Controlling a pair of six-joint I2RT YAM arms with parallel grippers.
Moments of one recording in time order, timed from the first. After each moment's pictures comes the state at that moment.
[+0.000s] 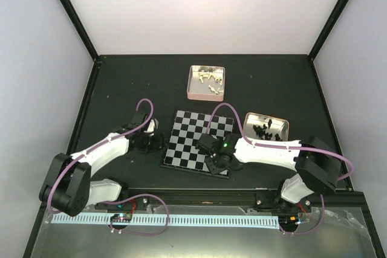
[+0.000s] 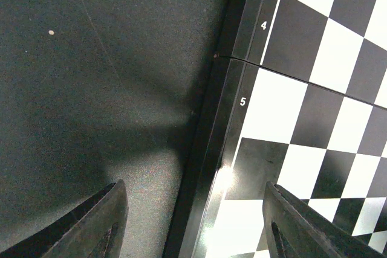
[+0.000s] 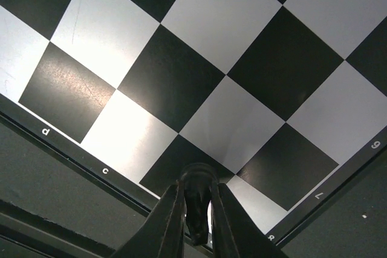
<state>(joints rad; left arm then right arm) -0.37 1.24 0.54 -0.45 0.30 -0.61 1.12 1.53 0.90 -0.79 0.06 0.63</state>
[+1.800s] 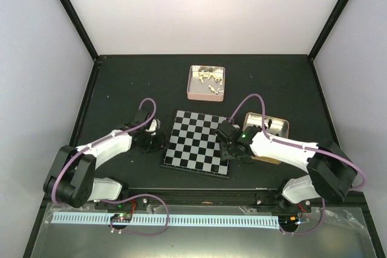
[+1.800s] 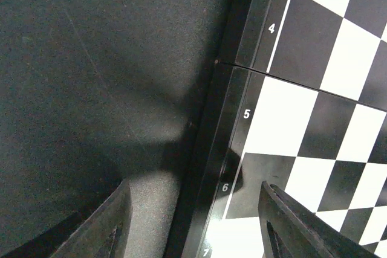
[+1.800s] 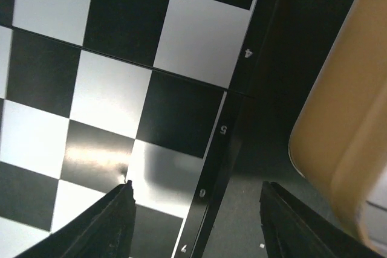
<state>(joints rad) -0.37 1.31 0.56 -0.42 0.32 -0.60 0.89 1.39 0.78 -0.71 0.13 0.76</state>
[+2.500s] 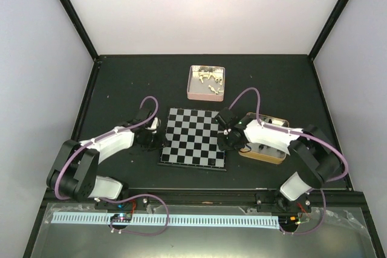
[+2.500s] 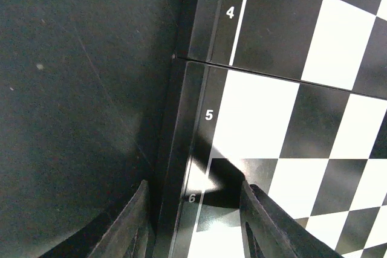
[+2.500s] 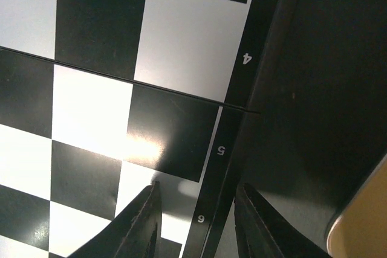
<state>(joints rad) -0.38 1.36 0.59 -0.42 0.29 -0.61 0.76 1.56 0.85 -0.61 -0.04 0.63</state>
